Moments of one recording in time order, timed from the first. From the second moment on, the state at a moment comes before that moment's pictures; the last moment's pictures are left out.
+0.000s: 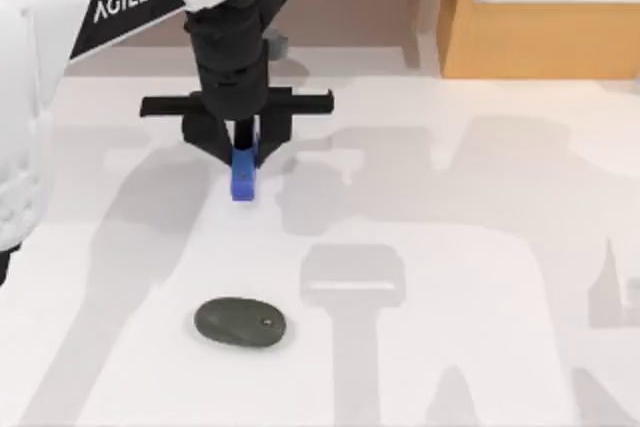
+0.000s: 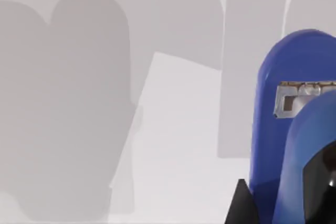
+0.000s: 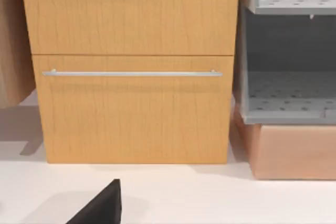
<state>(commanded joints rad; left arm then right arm) -0.46 2.32 1.95 -1.19 0.01 -0.43 0.00 0.00 0.00 0.00 0.00 0.00</state>
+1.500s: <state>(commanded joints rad) -0.46 2.32 1.90 -1.10 0.04 -0.43 0.00 0.00 0.00 0.00 0.00 0.00</state>
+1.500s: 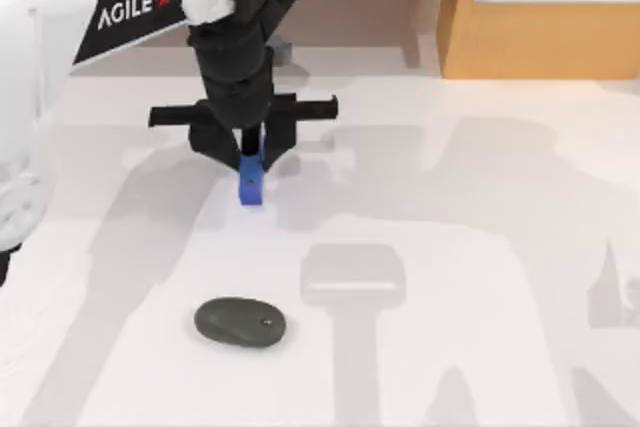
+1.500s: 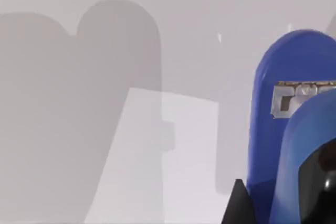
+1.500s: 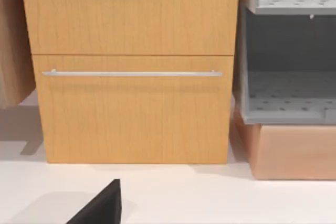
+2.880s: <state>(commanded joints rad) -0.46 2.35 1.88 -1.09 0.01 -0.43 0.00 0.00 0.00 0.00 0.00 0.00</state>
